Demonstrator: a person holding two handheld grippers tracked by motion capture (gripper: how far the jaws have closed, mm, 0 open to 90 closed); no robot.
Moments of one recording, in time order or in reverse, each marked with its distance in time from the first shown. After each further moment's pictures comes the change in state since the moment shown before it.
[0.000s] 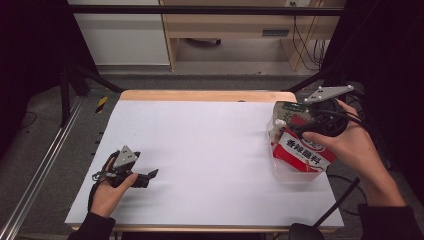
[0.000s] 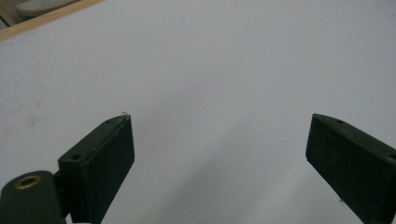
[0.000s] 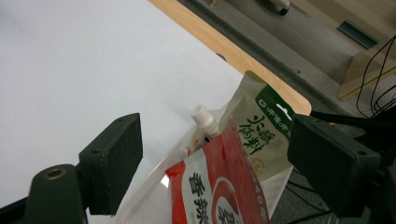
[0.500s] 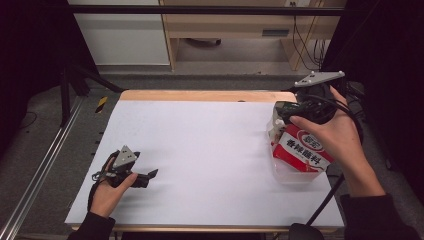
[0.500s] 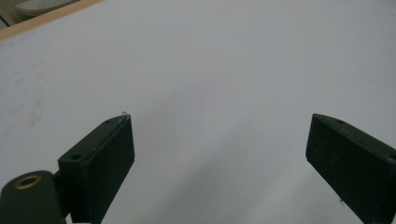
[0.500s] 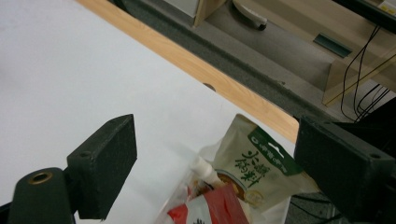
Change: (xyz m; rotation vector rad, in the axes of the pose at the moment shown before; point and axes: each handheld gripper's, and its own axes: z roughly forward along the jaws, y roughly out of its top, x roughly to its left) left arm 0.001 0.000 0.000 -0.003 -0.002 -0.004; right arm 0.010 0.038 0.002 -0.069 -0.069 0.077
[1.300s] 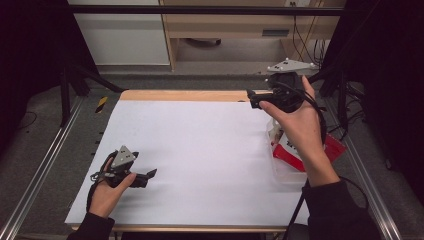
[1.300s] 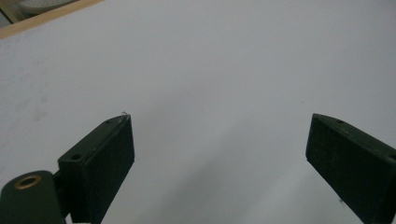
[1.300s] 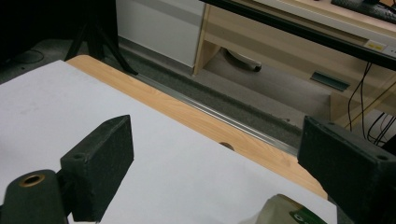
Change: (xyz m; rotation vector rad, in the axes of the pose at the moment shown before) left arm 0.002 -0.002 -0.002 0.003 0.009 -0.009; right arm 0.045 0.046 0.026 -0.189 -0.021 0.097
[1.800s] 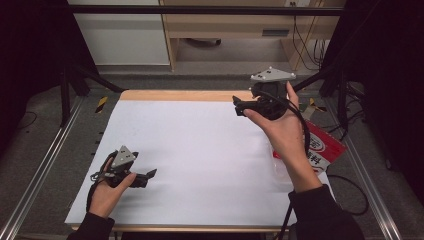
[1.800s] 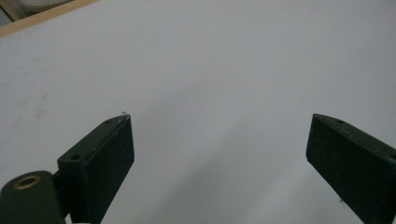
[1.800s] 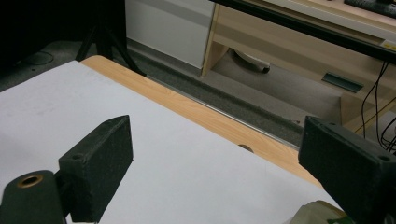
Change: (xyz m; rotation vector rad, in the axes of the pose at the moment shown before) left arm 0.000 0.000 0.000 0.004 0.005 -0.004; right arm 0.033 -0.008 0.012 -0.010 0.016 0.003
